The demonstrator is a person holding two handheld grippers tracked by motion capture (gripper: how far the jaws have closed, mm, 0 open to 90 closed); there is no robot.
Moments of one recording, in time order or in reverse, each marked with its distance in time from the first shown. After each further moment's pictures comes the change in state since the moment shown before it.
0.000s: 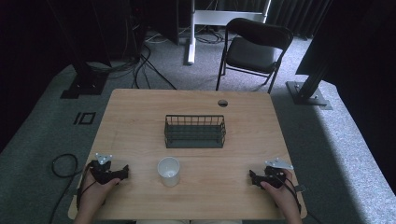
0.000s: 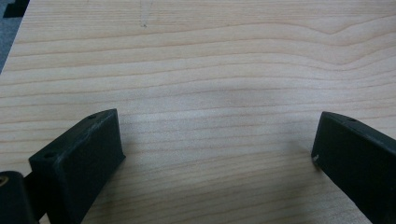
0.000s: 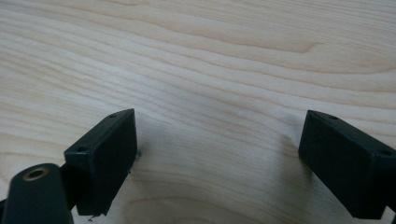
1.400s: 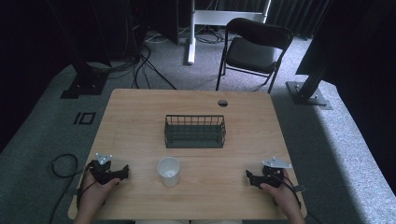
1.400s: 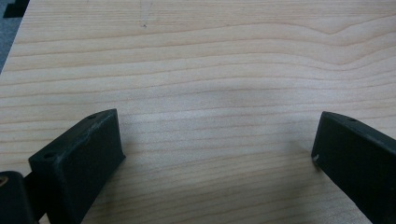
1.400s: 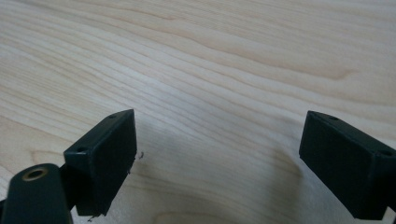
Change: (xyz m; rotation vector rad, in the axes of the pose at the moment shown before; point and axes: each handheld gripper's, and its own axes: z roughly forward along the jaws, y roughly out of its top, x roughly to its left) left arm 0.000 0.000 0.000 0.000 0.000 0.000; right arm 0.005 0.006 0.001 -0.031 0.087 -0.070
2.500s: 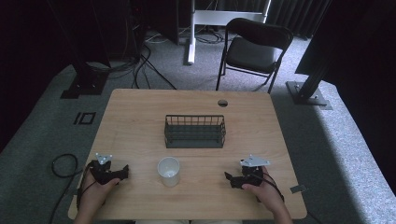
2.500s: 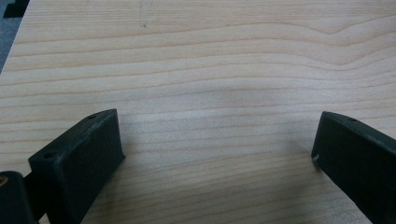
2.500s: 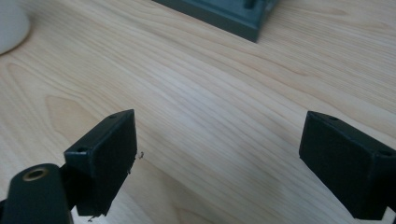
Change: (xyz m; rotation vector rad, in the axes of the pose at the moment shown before) left arm 0.000 0.000 0.000 0.000 0.000 0.000; right arm 0.060 0.029 0.014 -0.025 0.191 -0.135
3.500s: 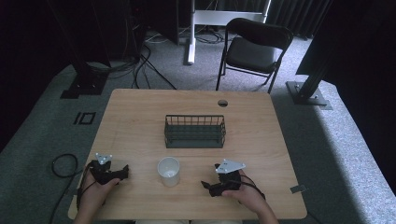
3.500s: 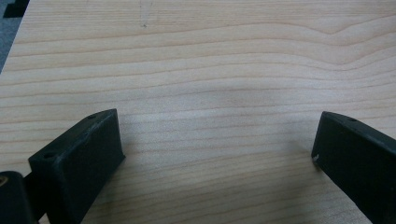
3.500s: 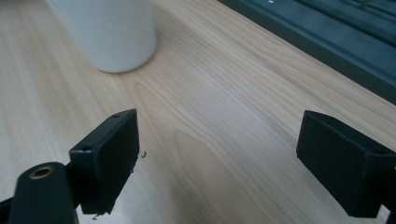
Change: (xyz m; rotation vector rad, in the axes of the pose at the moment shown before) left arm 0.000 0.000 0.000 0.000 0.000 0.000; right arm 0.066 0.026 0.021 -0.015 0.209 -0.165
